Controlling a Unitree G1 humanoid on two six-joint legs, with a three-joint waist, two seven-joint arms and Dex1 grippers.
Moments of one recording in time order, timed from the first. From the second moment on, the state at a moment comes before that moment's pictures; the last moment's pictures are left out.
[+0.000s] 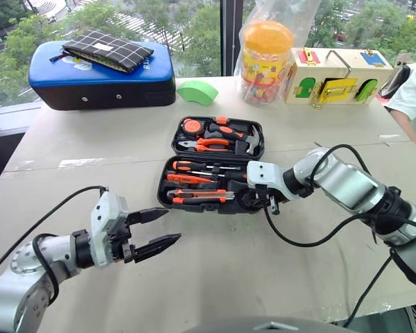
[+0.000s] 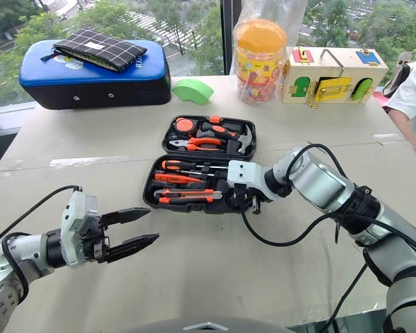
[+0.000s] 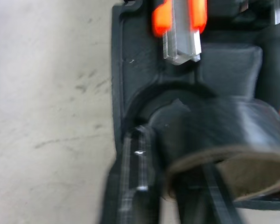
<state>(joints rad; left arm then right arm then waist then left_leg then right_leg) 0.37 0.79 0.35 -0.53 -0.68 0.47 -1.03 -0.87 -0.66 0.72 -0.13 0.19 0.82 1.12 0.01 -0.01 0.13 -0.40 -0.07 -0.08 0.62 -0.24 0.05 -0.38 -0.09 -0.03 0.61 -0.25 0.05</state>
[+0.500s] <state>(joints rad) 0.27 0.66 0.38 -0.31 -0.66 0.42 -0.93 -0.86 -0.65 0.52 -0.24 0.35 0.91 1.24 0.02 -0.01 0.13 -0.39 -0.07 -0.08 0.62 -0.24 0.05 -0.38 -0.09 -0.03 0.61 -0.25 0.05</state>
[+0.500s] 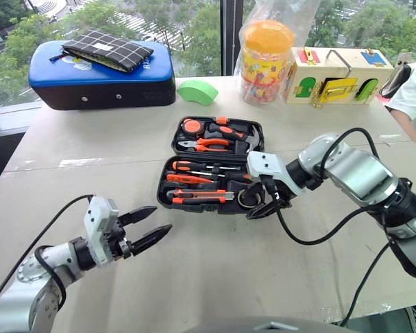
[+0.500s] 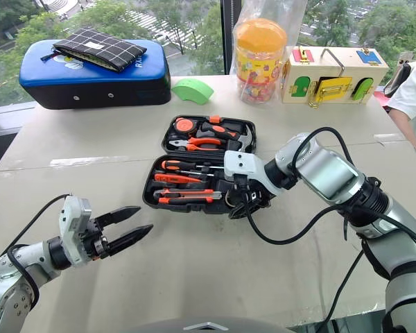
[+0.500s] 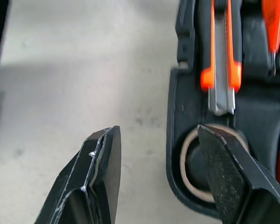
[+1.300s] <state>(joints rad) -0.95 0.50 0.12 0.94 -0.31 0.51 -0.46 -0.98 -0.15 -0.01 0.65 0.23 0.82 0.43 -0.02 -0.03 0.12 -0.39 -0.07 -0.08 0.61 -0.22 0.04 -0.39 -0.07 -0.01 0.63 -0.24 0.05</state>
